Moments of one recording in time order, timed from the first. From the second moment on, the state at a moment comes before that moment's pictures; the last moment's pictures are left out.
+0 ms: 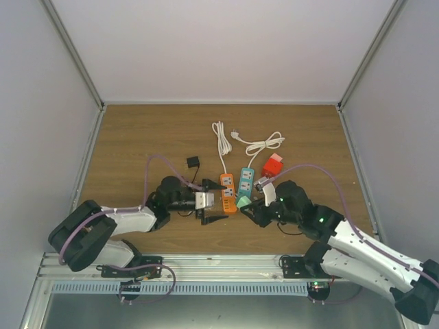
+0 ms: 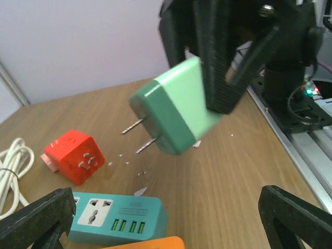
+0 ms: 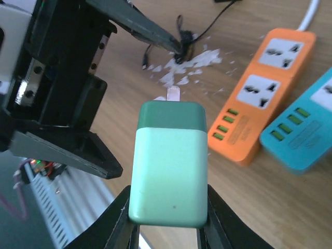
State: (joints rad) left arm -0.66 1.39 0.40 0.76 0.78 0.38; right arm 0.84 0.76 0.56 -0.42 -0.21 0.46
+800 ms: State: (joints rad) left arm -1.03 1.50 0.36 1.05 0.24 0.74; right arm 0.84 0.78 0.60 -0.55 -0.43 0.42
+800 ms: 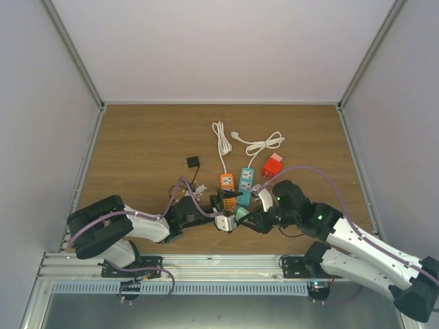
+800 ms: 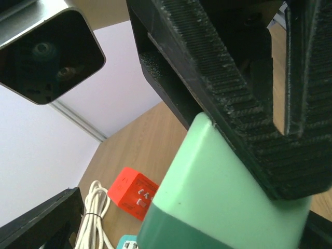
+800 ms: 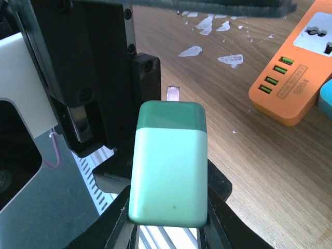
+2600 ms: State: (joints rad) left arm -1.03 1.55 0.44 1.07 0.10 0.56; right arm 0.83 0.59 0.42 -0.21 -0.16 0.57
